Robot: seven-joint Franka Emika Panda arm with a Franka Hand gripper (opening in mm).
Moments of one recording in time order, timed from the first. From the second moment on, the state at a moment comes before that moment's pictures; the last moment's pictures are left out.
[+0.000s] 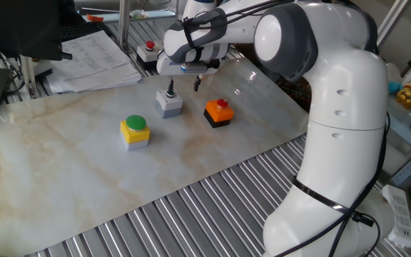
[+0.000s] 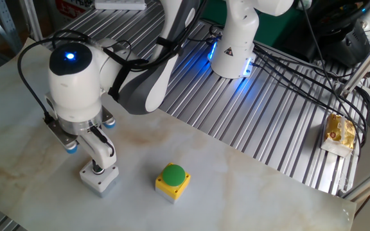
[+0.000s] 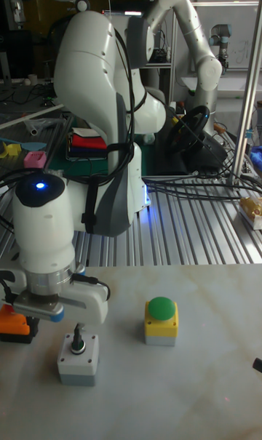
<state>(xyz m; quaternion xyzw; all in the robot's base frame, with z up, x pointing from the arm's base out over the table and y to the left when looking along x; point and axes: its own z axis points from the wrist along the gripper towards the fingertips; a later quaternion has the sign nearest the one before) 0.646 -0.131 0.143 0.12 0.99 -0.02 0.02</state>
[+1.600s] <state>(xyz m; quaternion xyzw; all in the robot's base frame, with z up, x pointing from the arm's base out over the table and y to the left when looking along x) 0.644 -0.135 0.142 0.12 0.99 -0.02 0.03</state>
